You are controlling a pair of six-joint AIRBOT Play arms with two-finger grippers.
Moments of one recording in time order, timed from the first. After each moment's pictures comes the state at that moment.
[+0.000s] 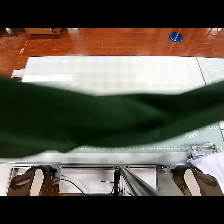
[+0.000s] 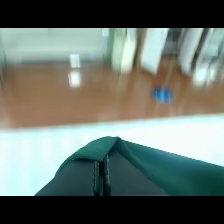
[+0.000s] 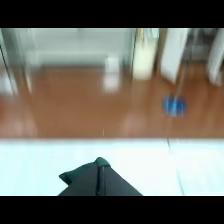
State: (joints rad) left arm 0.37 -0.46 1.85 0.96 -1.61 -1.58; right arm -0.38 -0.64 1.92 -1.26 1.60 1.49
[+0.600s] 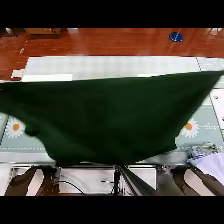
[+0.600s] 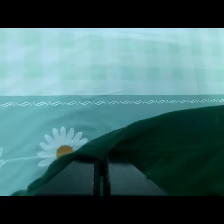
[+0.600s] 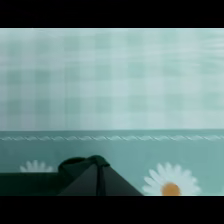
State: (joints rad) left arm 0.34 -0.71 1.32 0.99 -1.58 -1.43; right arm -0.38 -1.06 1.66 -1.16 1.61 1.44
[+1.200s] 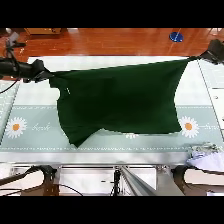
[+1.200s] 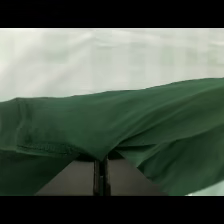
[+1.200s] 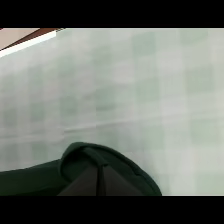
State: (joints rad) left arm 0.21 -1.38 1.31 0.88 -1.22 -1.32; right arm -0.38 -1.51 1.64 -1.01 1.22 1.41
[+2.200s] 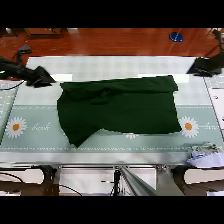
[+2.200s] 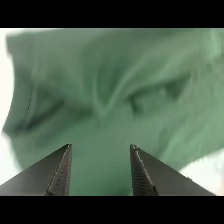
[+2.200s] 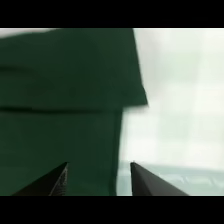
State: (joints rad) left arm 0.33 -1.56 1.41 0.89 -1.48 -1.19; right arm -0.35 -1.58 1.67 -1.22 1.47 1.31
